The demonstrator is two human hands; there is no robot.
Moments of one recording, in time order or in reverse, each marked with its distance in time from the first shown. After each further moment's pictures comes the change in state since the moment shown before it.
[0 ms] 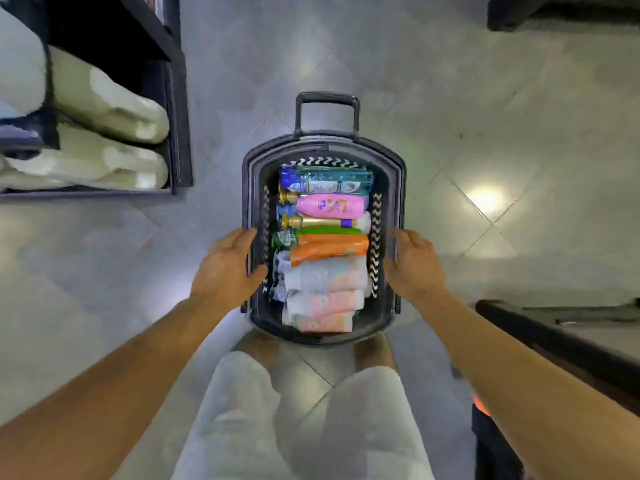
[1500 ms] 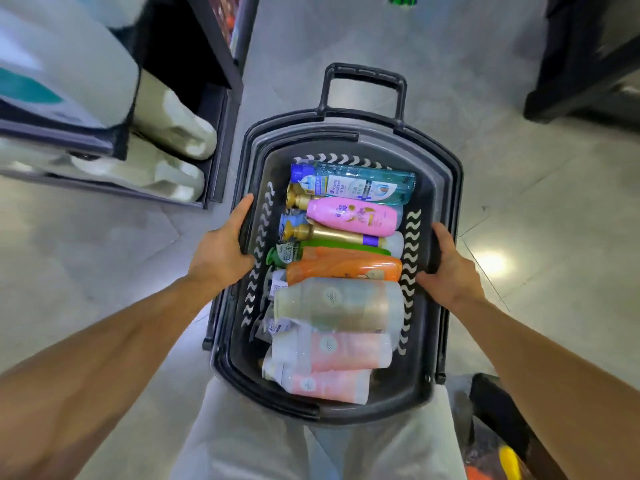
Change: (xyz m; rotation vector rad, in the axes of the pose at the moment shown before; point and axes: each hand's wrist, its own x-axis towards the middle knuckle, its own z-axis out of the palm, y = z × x) left_hand 0.052 -0.034 -0.076 -0.234 0.150 -0.249; right_hand 0.080 -0.027 -0.073 0.102 0.036 0.053
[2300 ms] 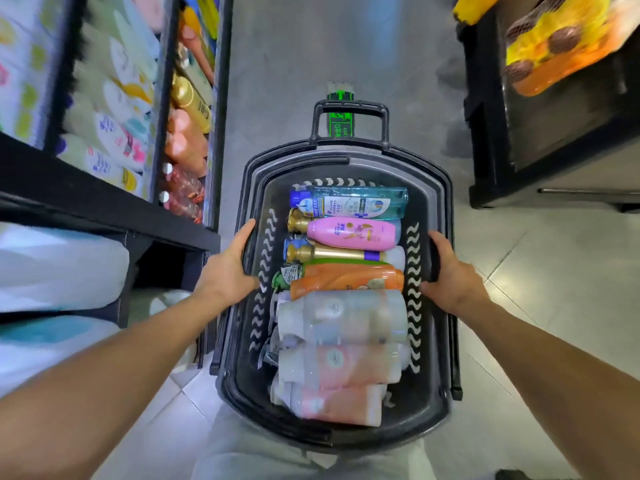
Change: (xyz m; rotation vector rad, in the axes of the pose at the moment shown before) left_hand 0.250 0.264 -0.201 0.047 -0.074 0.085; right_hand 0.199 -0.131 -0.284 0.066 0.051 0.087
